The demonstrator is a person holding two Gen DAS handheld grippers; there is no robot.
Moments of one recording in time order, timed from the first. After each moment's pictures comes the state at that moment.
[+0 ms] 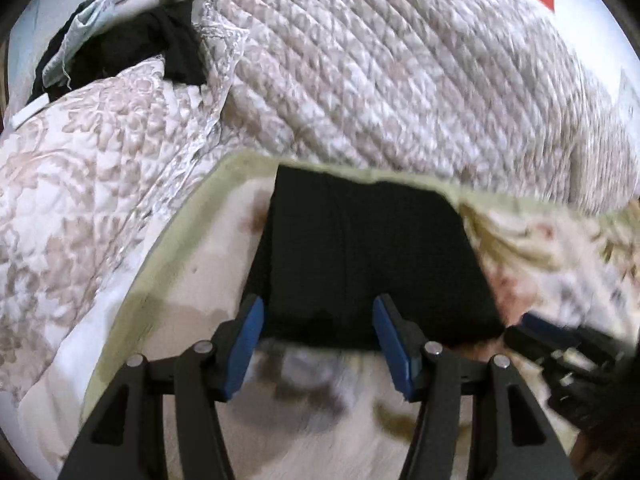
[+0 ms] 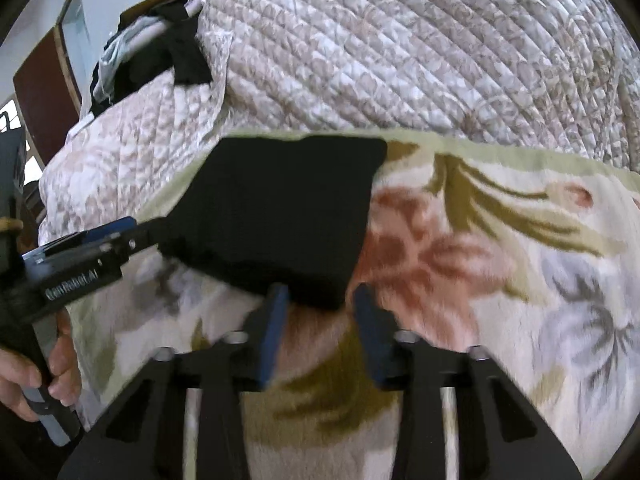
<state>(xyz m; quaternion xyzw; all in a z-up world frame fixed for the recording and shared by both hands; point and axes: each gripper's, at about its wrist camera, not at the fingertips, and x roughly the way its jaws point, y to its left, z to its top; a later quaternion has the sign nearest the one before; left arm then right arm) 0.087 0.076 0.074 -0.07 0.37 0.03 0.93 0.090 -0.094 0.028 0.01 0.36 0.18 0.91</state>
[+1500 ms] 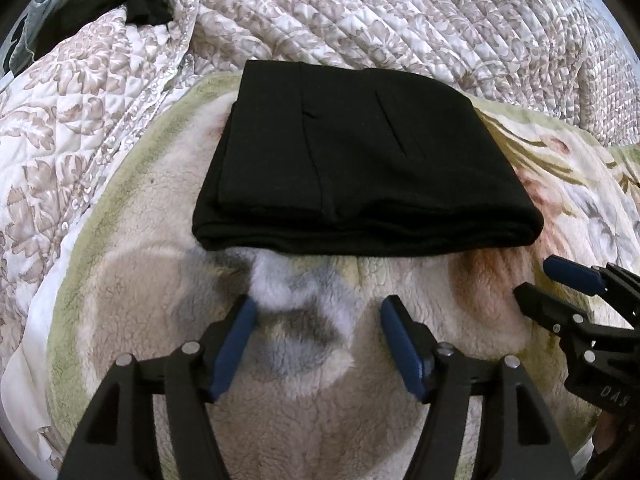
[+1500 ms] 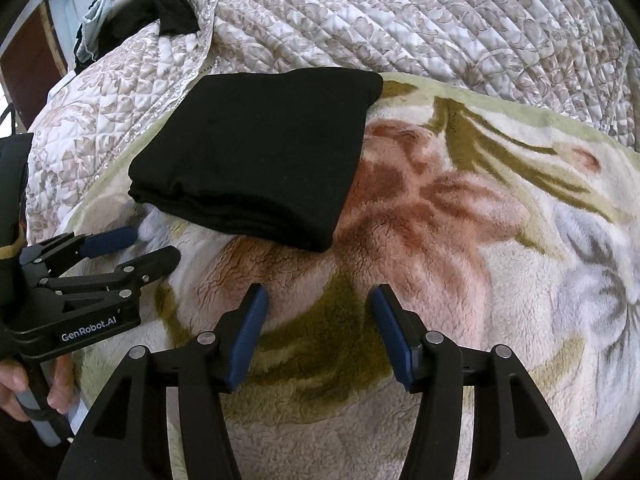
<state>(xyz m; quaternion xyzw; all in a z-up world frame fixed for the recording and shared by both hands) 0.082 0.052 0.011 -0.01 0.47 0.03 0.88 0.089 -0.093 -0.012 -0.02 0.43 0.17 0.88</state>
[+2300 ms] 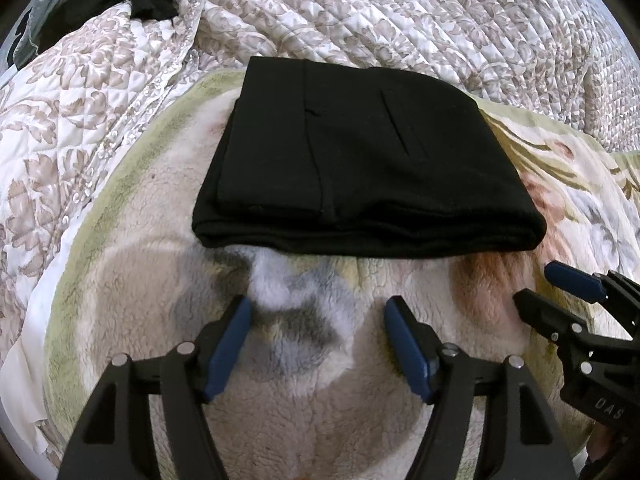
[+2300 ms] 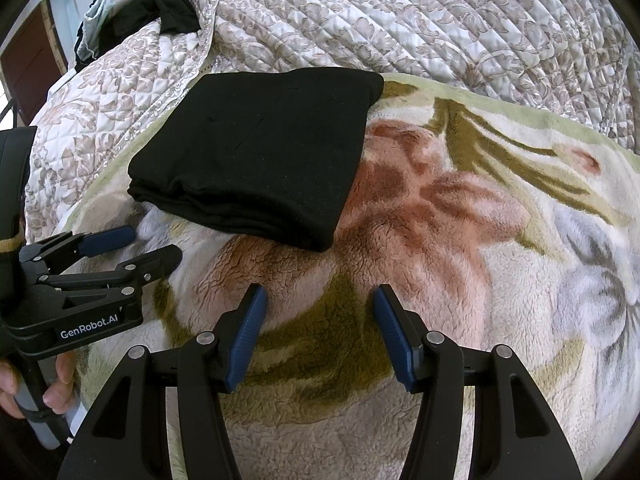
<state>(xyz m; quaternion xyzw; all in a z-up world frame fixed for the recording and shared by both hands) 0.084 0.052 0.011 -0.02 0.48 0.04 0.88 0.089 -0.093 -0.012 -0.02 0.43 0.17 0.88</state>
